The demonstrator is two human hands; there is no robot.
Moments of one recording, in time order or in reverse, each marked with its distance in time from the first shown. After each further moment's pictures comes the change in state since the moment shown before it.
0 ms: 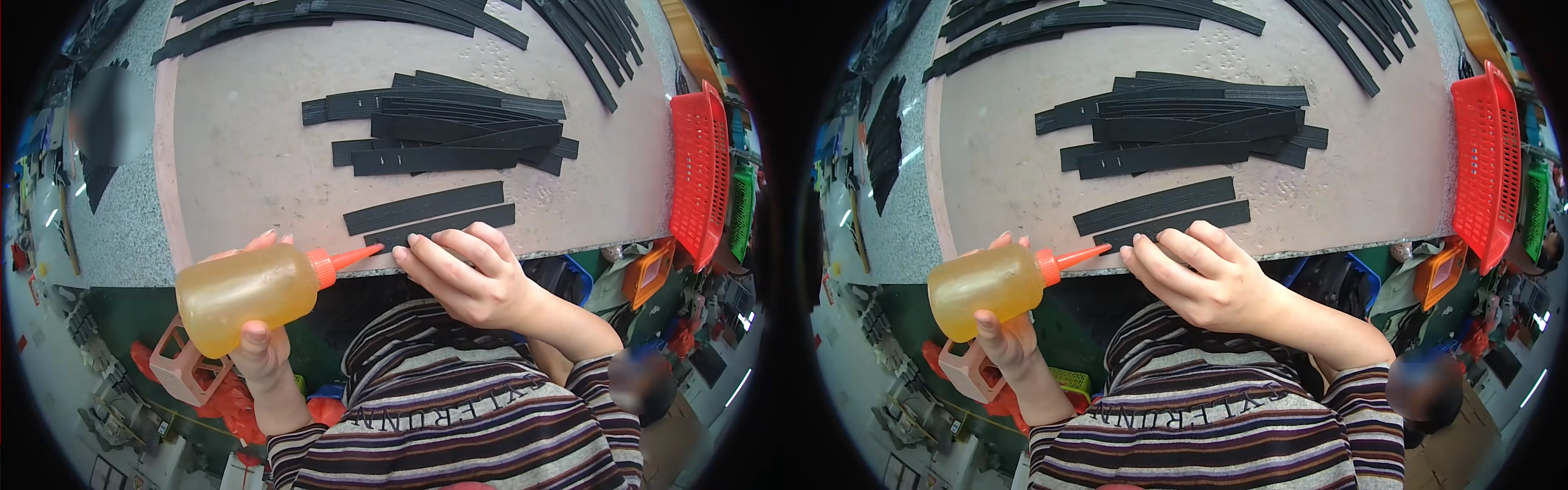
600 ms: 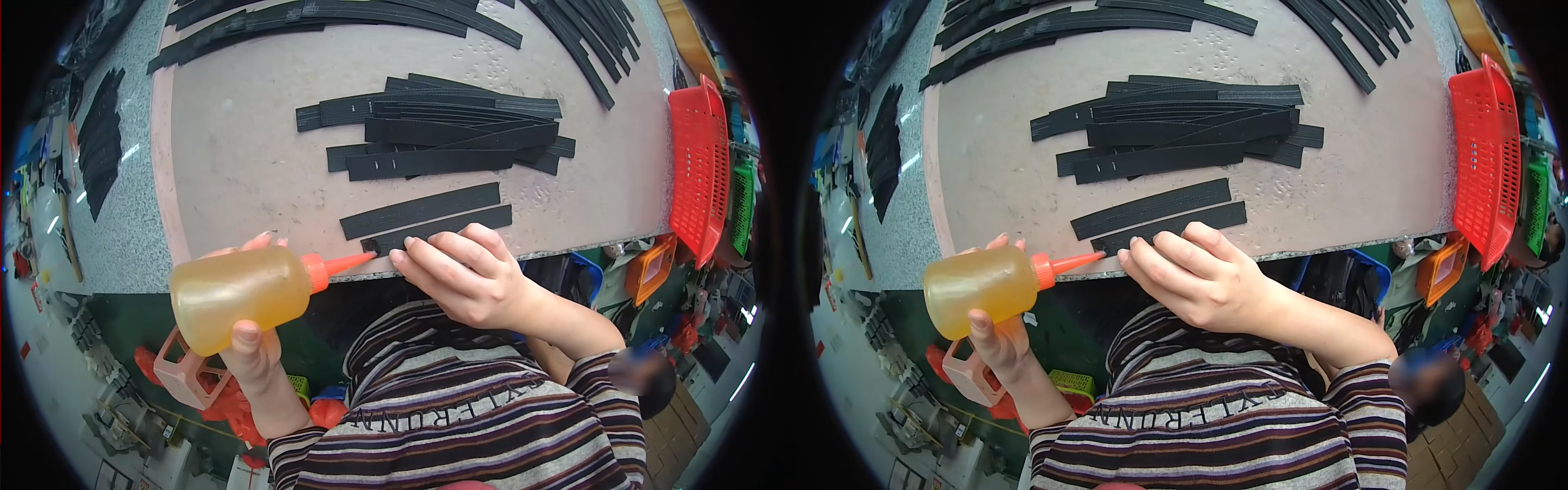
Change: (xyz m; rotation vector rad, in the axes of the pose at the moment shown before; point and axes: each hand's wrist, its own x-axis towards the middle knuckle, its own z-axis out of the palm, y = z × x) left_hand 0.009 0.002 -0.013 0.041 -0.140 -0.002; right_hand 0.003 0.001 0.000 0.079 0.012 0.046
